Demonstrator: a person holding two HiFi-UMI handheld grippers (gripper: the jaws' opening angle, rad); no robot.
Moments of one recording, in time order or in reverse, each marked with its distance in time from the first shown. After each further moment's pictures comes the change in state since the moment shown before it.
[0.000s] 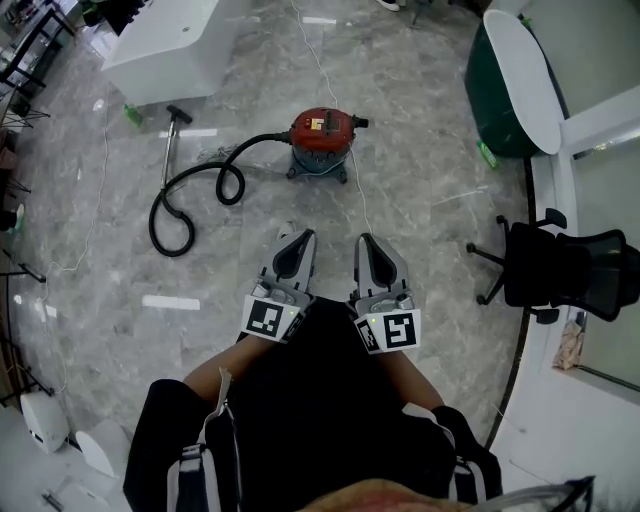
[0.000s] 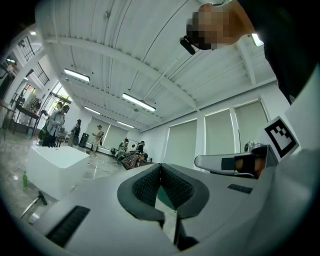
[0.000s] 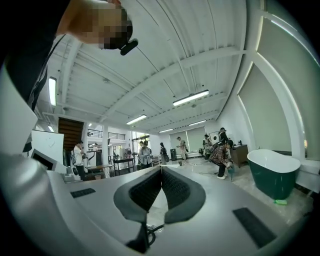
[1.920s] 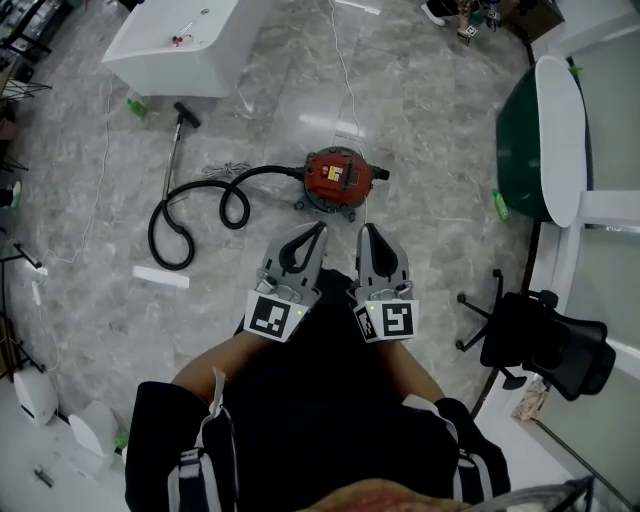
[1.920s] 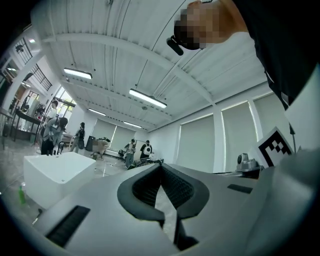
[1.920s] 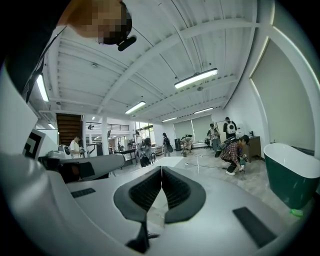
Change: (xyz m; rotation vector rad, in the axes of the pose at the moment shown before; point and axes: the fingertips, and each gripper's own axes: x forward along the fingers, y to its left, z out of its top) left arm 0.251 0.198 0.049 0.046 0.040 0.059; right arm 0.331 -0.103 0.011 -0.006 0.129 0.066
